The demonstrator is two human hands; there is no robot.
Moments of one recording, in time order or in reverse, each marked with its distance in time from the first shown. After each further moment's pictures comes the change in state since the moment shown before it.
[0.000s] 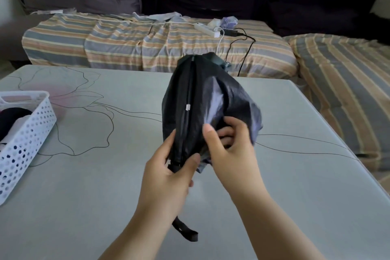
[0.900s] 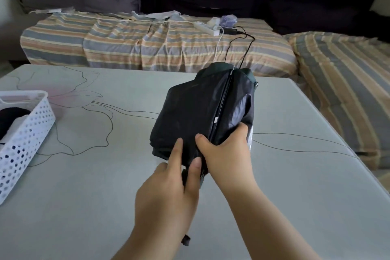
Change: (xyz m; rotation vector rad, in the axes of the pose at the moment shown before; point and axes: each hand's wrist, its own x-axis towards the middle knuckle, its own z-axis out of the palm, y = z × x) left_hand -0.013 0.000 0.003 0.935 0.105 0.286; right_hand -0.001 -0.013 0.004 -0.045 -0.019 0.139
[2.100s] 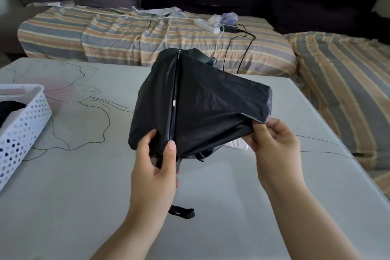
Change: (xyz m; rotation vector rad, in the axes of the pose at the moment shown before) left_hand 0.011 -0.013 0.016 -0.845 0.089 -0.357; right_hand 0.028 0.018 -0.056 0.513 0.121 -0.059
